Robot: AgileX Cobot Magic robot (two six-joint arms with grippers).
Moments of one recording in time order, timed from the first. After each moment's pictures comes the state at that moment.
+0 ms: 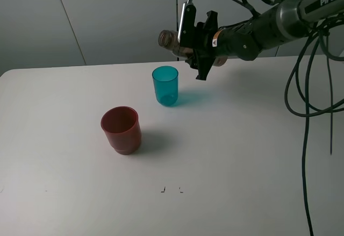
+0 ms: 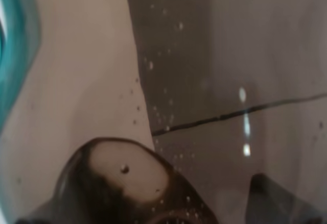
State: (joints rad) left arm 0.00 0.00 -0.51 0.02 1.09 0.00; right arm 0.41 2.11 -1.28 -0.37 -0.20 -0.76
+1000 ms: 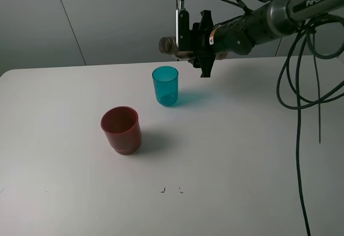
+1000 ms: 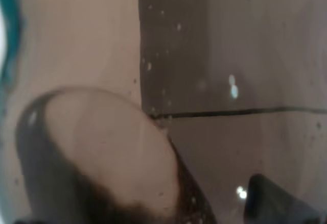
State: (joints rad) left arm 0.00 0.00 -0.51 0.02 1.09 0.00; right arm 0.40 2.18 -1.40 -0.46 -0.09 -0.85
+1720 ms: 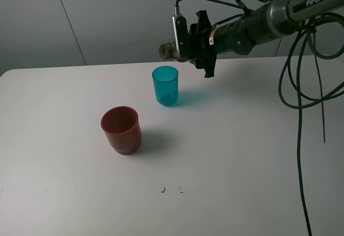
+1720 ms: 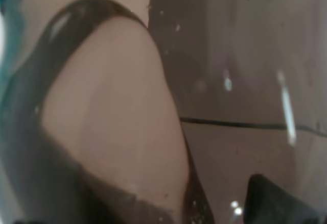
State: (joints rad) left arm 0.00 0.00 -0.51 0.02 1.09 0.00; right arm 0.40 2.18 -1.40 -0.48 -0.09 -1.00
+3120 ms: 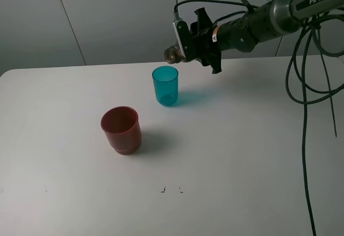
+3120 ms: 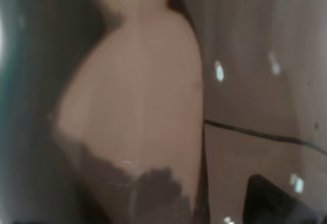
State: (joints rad) left arm 0.00 0.00 -0.51 0.02 1.09 0.00; right arm 0.38 2.18 -1.42 -0.48 -0.09 -1.18
